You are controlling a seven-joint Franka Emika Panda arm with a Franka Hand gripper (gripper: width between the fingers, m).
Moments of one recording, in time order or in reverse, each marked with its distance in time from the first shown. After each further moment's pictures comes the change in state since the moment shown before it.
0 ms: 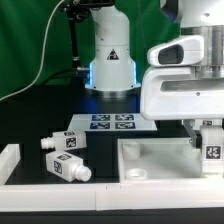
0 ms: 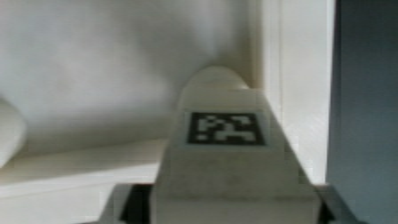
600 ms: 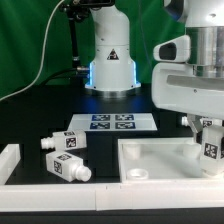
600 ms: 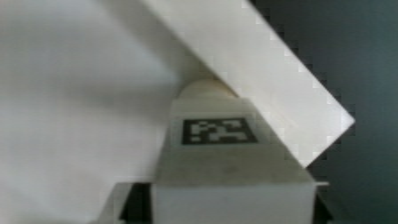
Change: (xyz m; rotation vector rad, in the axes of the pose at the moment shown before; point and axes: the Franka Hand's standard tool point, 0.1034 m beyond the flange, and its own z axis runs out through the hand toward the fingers) arm -0.006 -0.004 0.001 -0.013 -0.018 0.857
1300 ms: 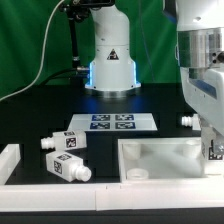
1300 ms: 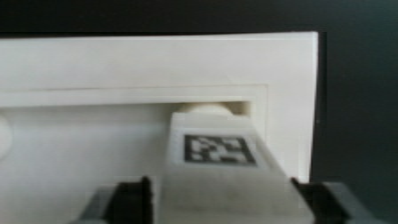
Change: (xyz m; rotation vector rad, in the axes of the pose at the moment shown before) arm -0.006 0.006 0.002 0.005 -0.042 0.278
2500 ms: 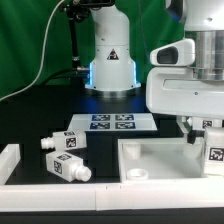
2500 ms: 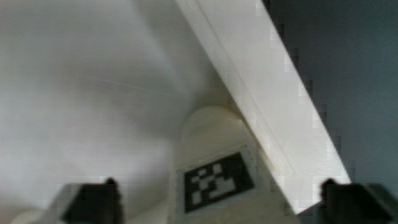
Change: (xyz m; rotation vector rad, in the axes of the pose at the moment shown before) arm -0.002 0.002 0.000 -0.030 0.024 -0.718
